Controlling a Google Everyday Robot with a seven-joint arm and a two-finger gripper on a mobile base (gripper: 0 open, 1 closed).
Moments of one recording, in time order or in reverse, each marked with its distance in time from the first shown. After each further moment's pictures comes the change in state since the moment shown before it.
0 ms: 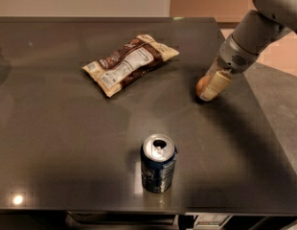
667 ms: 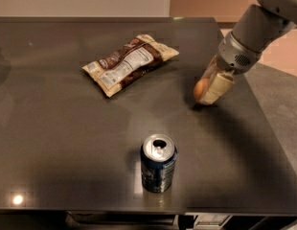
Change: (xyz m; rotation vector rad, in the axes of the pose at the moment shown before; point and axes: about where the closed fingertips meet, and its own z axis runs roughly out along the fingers) arm -0.010 0.037 -0.014 -0.062 0.003 -0.119
